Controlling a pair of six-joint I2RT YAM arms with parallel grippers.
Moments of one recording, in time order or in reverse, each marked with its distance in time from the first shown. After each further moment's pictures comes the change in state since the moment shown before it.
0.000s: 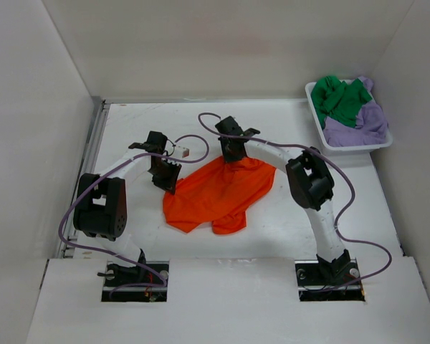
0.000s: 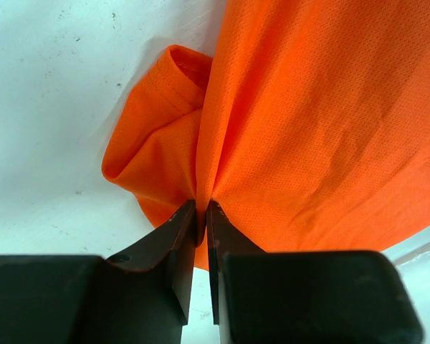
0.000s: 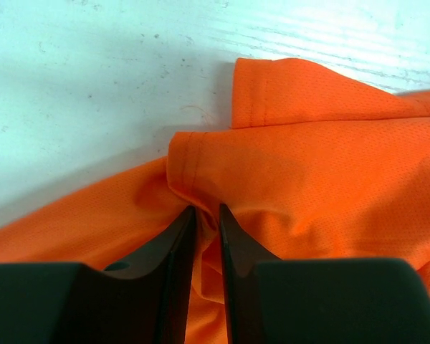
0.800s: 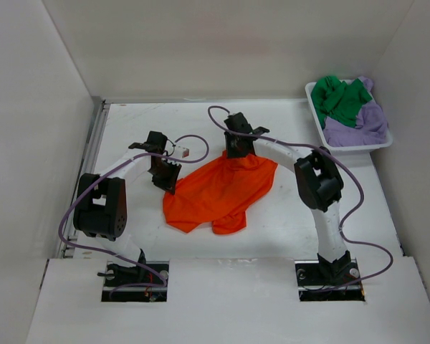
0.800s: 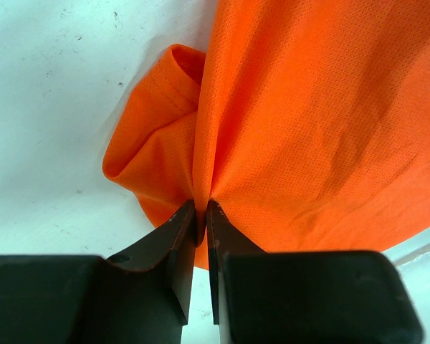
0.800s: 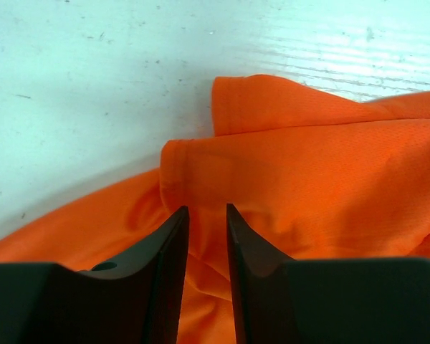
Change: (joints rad) left arm 0.000 0.000 0.000 0.000 -0.005 0.000; right arm -0.048 -0.080 -0.095 0.101 -0.082 0.062
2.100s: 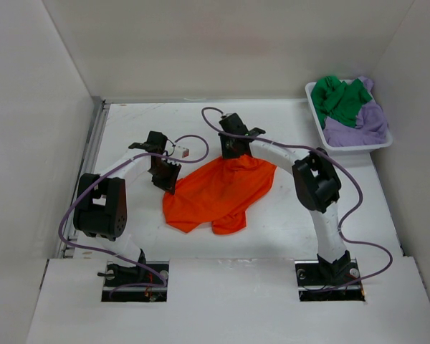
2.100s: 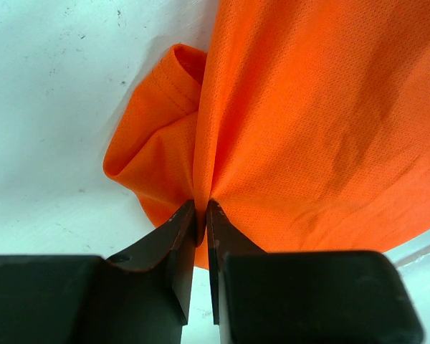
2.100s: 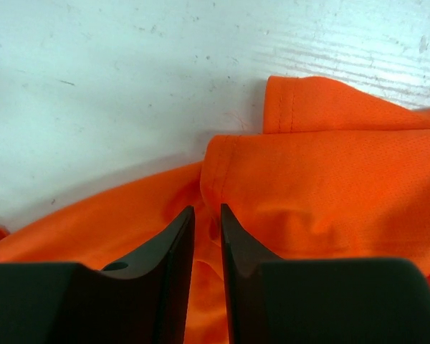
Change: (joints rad) left arm 0.000 0.000 0.000 0.000 -0.007 0.000; right arm 0.038 0.001 0.021 0.016 -0.019 -0.024
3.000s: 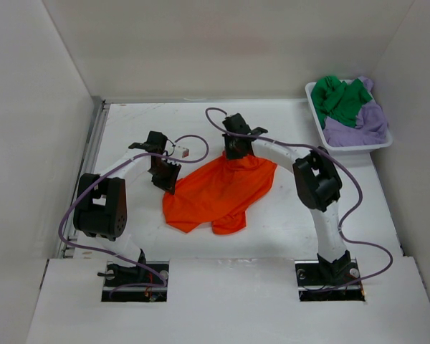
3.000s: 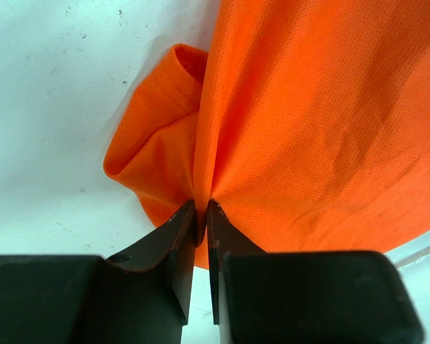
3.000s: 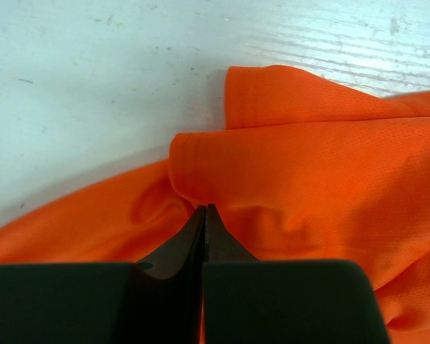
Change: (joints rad) left arm 0.000 0.000 0.000 0.000 -0.002 0.000; right arm -0.024 0.009 -0.009 -0.029 0.001 0.002
